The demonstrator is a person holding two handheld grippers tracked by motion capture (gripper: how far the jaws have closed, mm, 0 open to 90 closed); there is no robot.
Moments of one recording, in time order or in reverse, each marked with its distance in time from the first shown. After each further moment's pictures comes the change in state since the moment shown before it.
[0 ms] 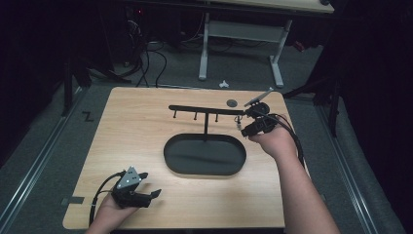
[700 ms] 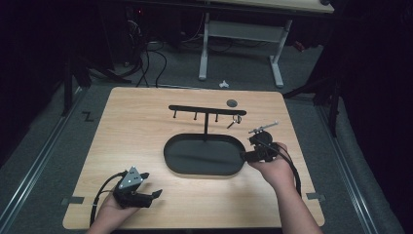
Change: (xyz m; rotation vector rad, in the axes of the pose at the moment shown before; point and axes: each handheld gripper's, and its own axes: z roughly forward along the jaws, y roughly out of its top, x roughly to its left) left arm -0.002 0.001 0.003 0.007 0.001 0.008; right arm 0.006 -0.075 0.048 -0.095 0.015 0.063
